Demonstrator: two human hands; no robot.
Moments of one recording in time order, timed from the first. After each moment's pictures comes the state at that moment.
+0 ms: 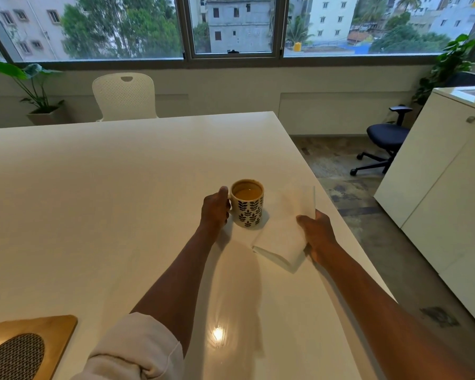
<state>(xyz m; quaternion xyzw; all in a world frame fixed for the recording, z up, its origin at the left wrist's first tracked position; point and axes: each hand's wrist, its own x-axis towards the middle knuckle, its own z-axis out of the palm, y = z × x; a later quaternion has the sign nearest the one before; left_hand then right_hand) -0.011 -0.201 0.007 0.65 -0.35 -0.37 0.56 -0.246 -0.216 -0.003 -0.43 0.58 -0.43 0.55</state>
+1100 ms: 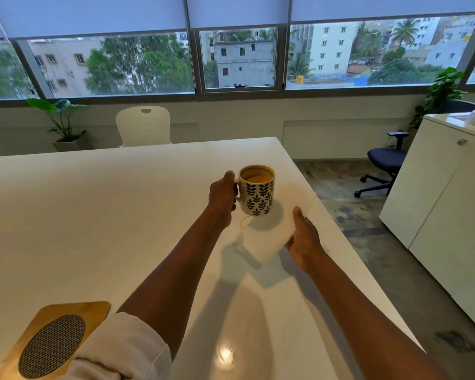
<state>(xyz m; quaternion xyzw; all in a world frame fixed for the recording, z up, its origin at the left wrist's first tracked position) -0.040 -0.147 0.121 0.62 -0.31 -0.40 0.60 -0.217 -0.144 0.053 -0.32 0.42 -0.52 0.67</state>
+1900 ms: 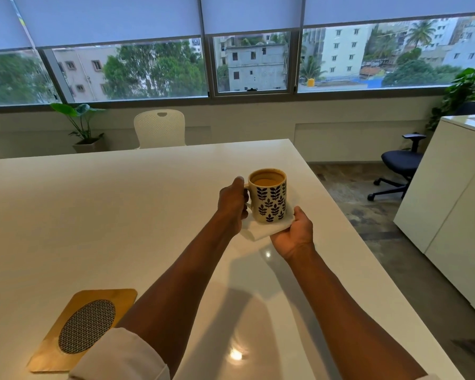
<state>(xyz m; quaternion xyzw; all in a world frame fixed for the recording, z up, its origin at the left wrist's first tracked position) -0.042 -0.097 0.134 0.63 -0.28 -0.41 0.60 -0.161 -0.113 0.076 -0.08 0.21 -0.54 0.81</state>
